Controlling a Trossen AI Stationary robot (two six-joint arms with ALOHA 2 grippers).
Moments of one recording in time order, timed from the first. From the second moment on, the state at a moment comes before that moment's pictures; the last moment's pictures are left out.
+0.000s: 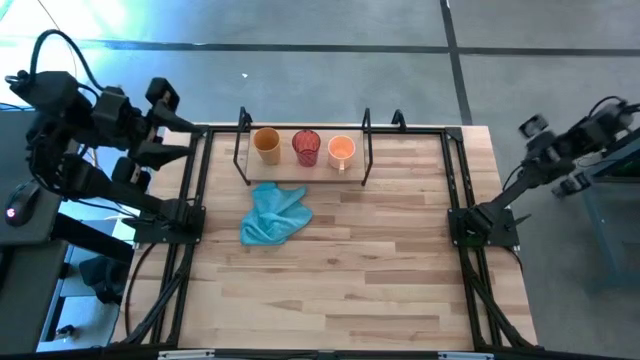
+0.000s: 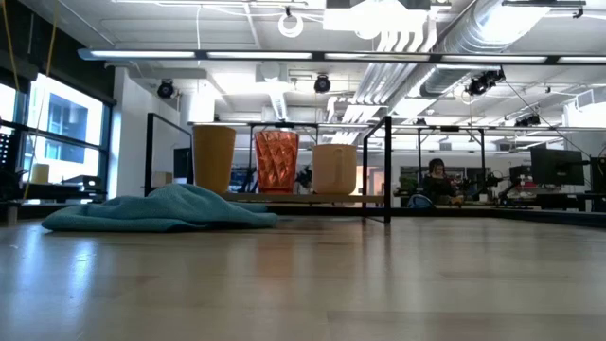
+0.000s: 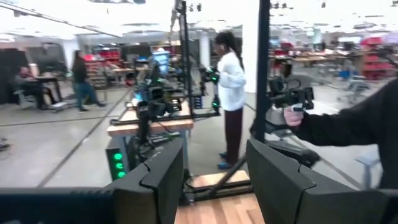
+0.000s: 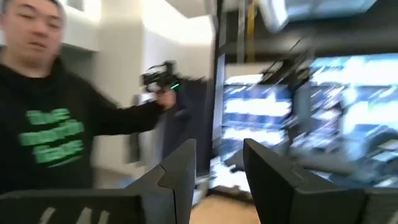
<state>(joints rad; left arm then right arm) 0.08 1.02 1.87 -0.80 0.11 0.06 0.65 0.01 1.16 -0.83 0.14 -0.12</state>
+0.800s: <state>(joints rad) 0.08 0.75 1.60 -0.62 -0.19 0.09 0.81 0.01 1.45 -0.97 0.55 -0.24</state>
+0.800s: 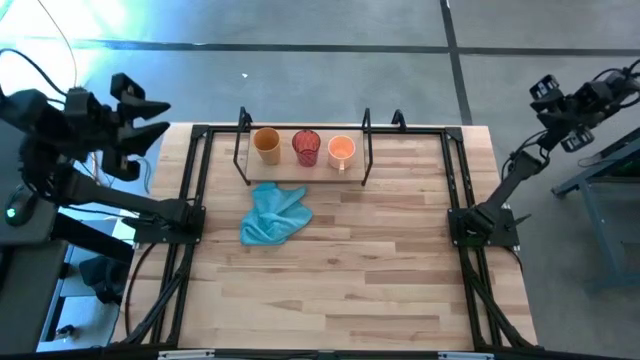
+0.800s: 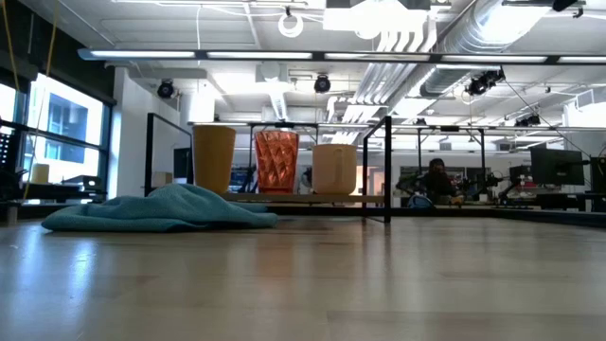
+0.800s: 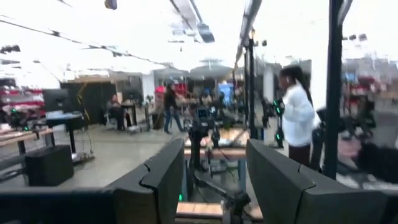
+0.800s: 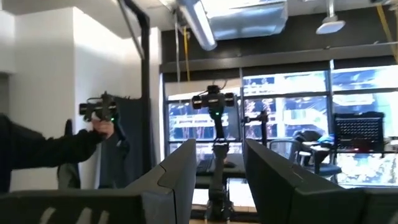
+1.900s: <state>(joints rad) 0.08 0.01 0.55 -0.05 -0.17 -0.04 0.85 0.01 1.06 -0.66 0.50 -0.20</state>
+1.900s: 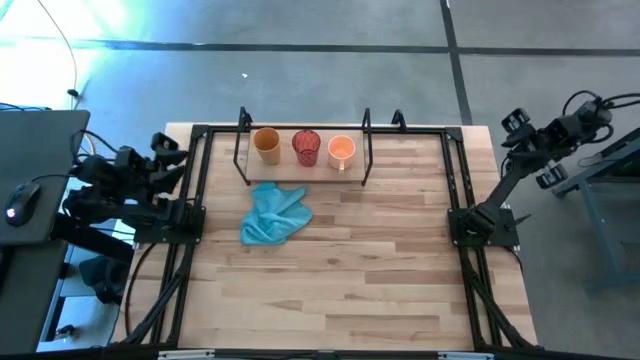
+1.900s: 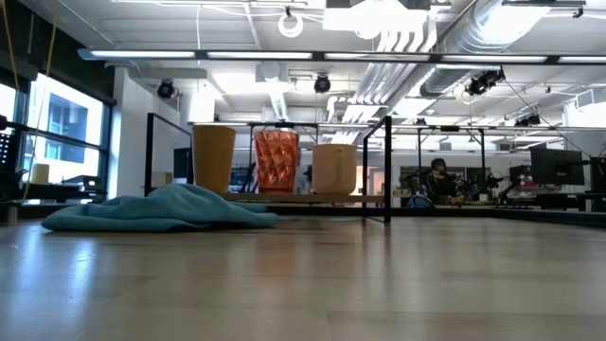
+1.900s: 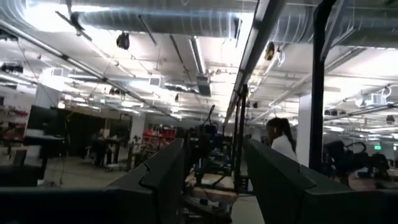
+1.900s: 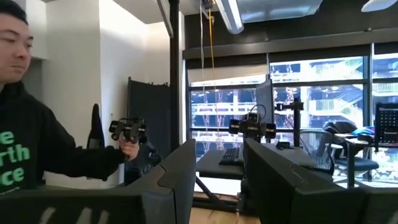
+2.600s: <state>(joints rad) 0.08 0.01 0.19 0.41 -0.04 -0.10 0.85 0.01 0.96 -0.50 0.45 -0.16</state>
